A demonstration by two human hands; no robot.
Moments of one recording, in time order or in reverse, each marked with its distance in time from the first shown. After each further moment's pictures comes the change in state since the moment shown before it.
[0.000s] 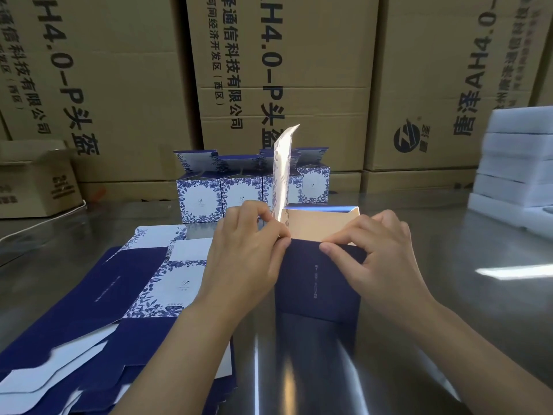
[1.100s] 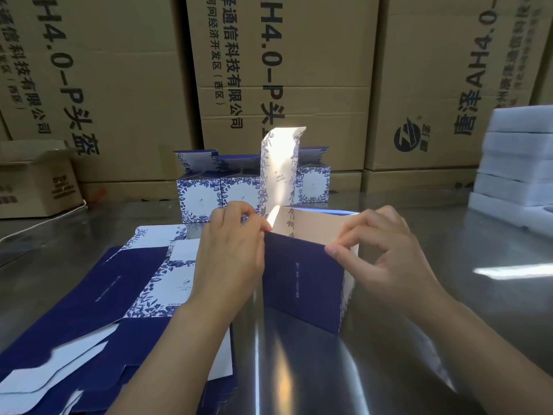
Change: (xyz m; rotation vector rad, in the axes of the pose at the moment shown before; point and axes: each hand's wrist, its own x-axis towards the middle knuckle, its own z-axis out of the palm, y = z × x) left_hand 0.001 -0.012 -0.001 0.052 -0.100 -0.151; right_hand 0.004 0.003 -0.010 0.238 -0.050 0.012
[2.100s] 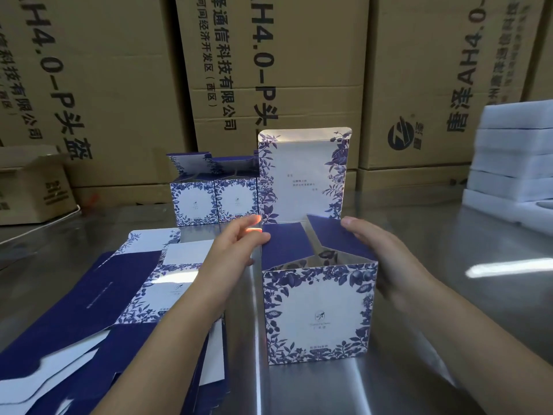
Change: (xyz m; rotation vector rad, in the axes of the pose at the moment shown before) left_hand 0.003 0.003 0.004 -1.132 -0.341 -0.665; right_hand 0.007 0.028 0.005 0.866 -0.136 0.864
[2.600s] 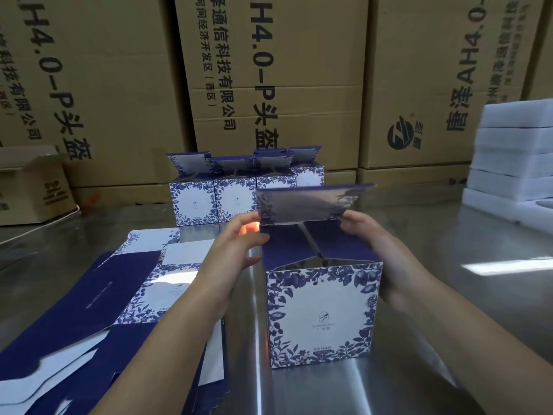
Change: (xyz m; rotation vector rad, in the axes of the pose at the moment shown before) left_hand 0.002 -0.001 0.003 -0.086 0.000 -0.007; right_hand 0.007 0.002 -0.002 0.113 -0.024 -0.015
